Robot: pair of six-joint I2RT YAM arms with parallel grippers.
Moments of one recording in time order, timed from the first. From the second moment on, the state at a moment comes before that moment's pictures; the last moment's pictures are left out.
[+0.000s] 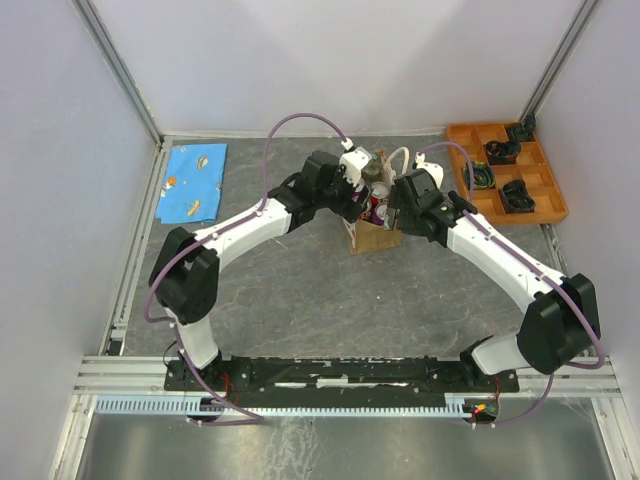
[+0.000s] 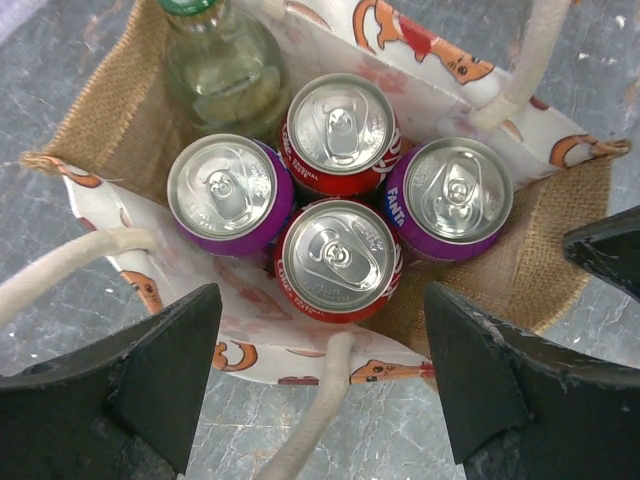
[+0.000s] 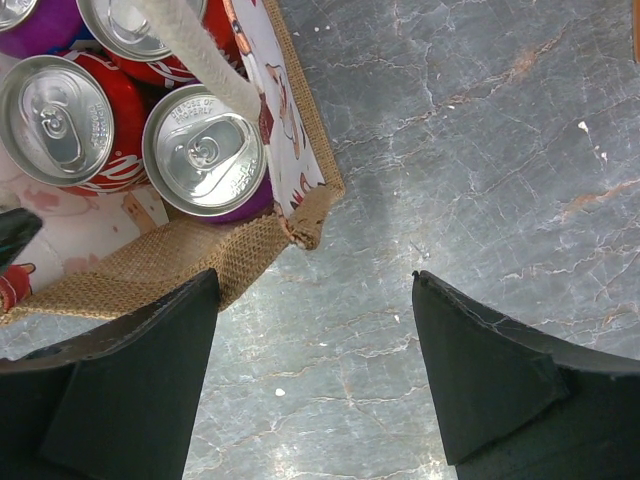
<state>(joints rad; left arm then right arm) -0.69 1.79 1.39 -0.10 0.11 0.10 0.51 1.42 1.15 -0.64 0.36 0.57</state>
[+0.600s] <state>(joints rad) -0.71 1.98 1.68 -0.40 0.10 0.10 0.51 1.42 1.15 -0.65 0.36 0.58</state>
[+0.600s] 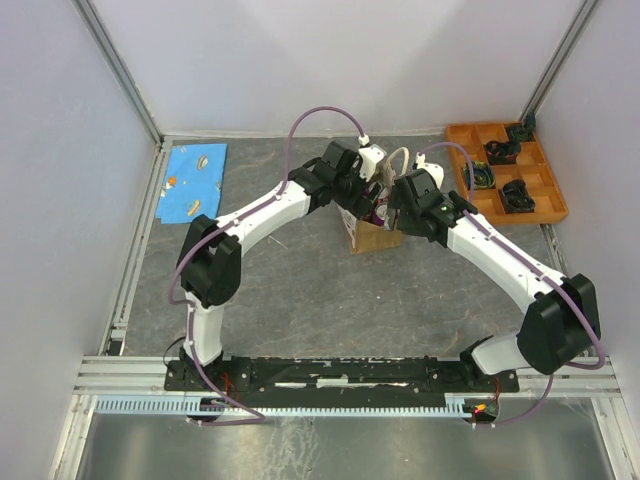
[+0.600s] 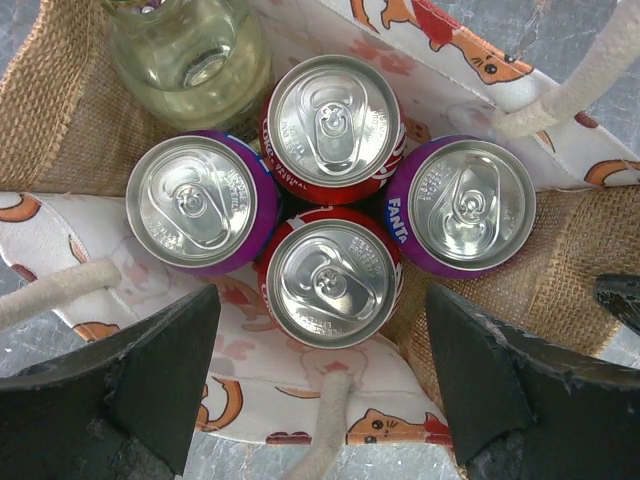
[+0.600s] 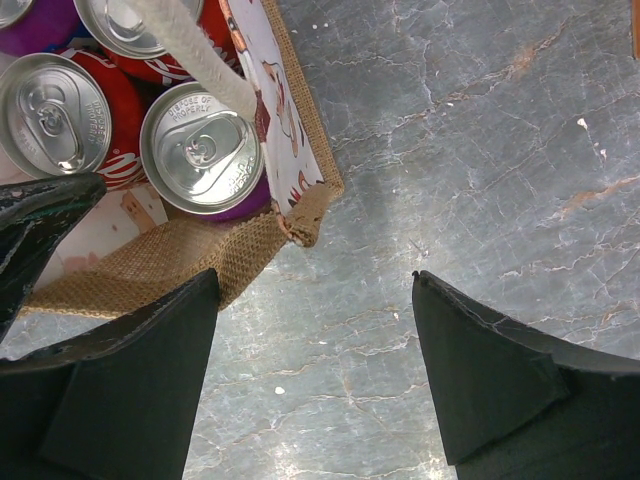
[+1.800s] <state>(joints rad) -0.75 2.03 1.98 -0.72 -0.02 0.09 0.51 1.41 1.15 -0.66 0.36 0.59</state>
